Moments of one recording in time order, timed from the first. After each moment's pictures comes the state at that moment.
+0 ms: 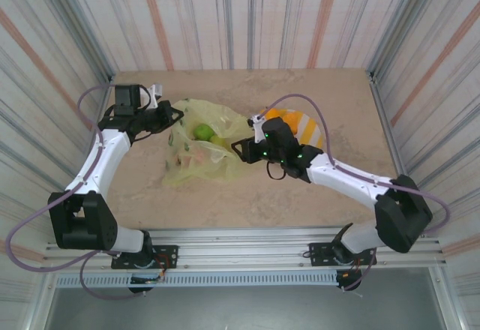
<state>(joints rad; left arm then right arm) -0.05 1.40 1.16 -0.49 0.60 -0.50 0.76 1.38 0.92 -0.05 -0.13 0.44</state>
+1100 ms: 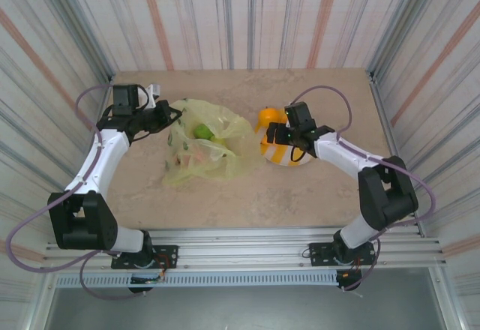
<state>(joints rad) -0.03 1.40 1.16 -0.49 0.60 -0.50 0.44 1.59 1.01 -0.27 0.03 0.47</state>
